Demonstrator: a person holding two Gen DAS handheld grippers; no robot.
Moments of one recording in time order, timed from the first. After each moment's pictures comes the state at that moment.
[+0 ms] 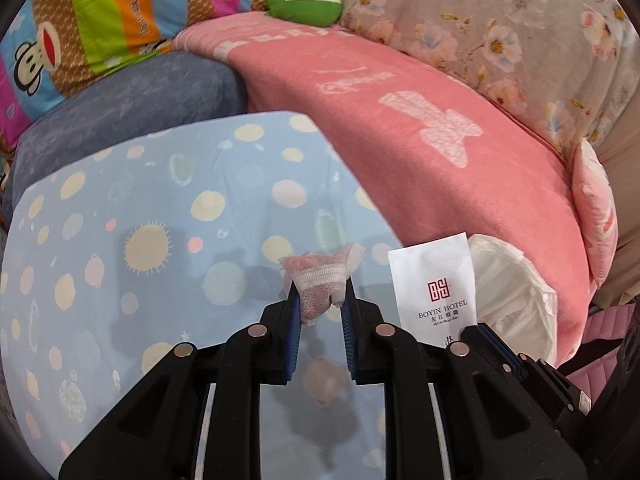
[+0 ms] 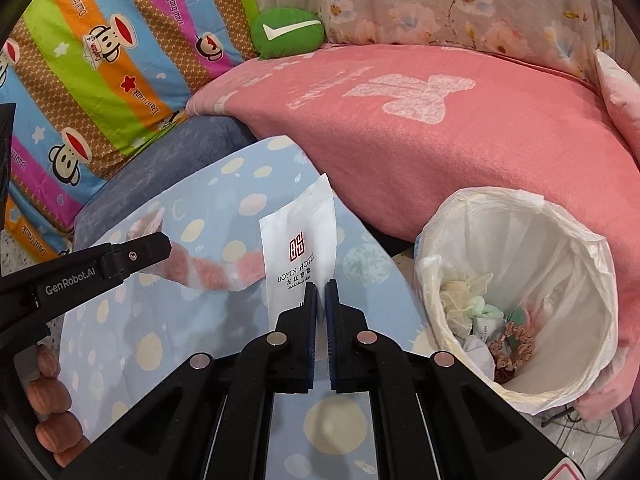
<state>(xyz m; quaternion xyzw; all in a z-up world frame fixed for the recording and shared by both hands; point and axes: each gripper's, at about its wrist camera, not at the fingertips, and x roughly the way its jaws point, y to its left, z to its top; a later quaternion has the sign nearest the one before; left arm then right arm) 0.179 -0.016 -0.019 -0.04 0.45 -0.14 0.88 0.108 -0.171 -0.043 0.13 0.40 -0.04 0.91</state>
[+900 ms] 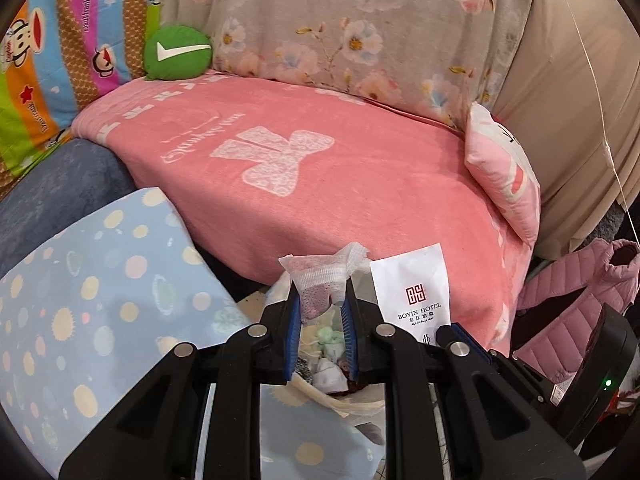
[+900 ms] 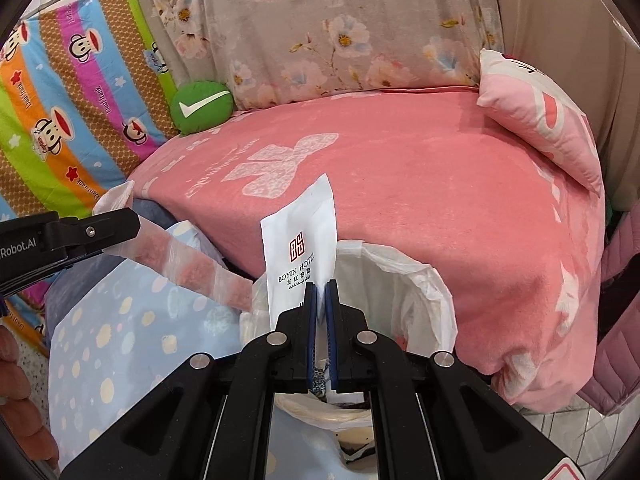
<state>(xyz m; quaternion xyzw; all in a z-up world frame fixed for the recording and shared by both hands) 0.117 -0.197 0.062 0.02 0.39 -0.28 0.88 0.015 -0.330 0.007 0.18 0.32 -0.16 0.92</state>
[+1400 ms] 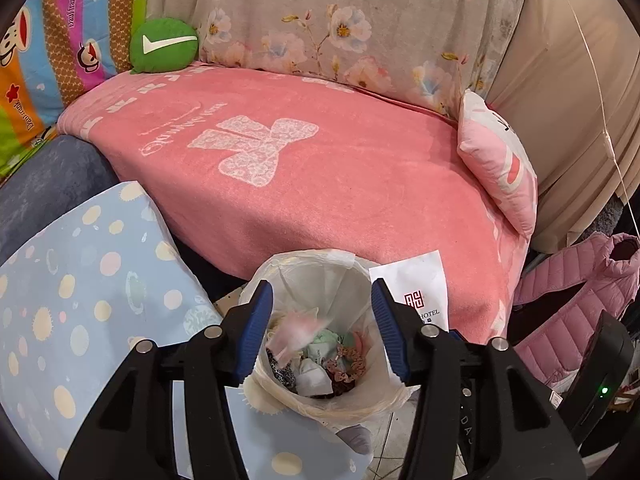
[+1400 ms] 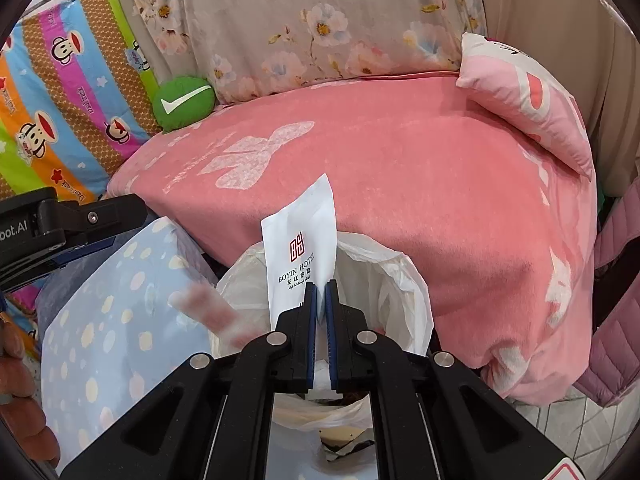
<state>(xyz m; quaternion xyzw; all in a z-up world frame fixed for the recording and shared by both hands) 0.123 -0.226 0.042 0.03 0.40 -0.29 0.87 0.013 -0.353 -0.014 0.18 0.34 -0.18 0.91</state>
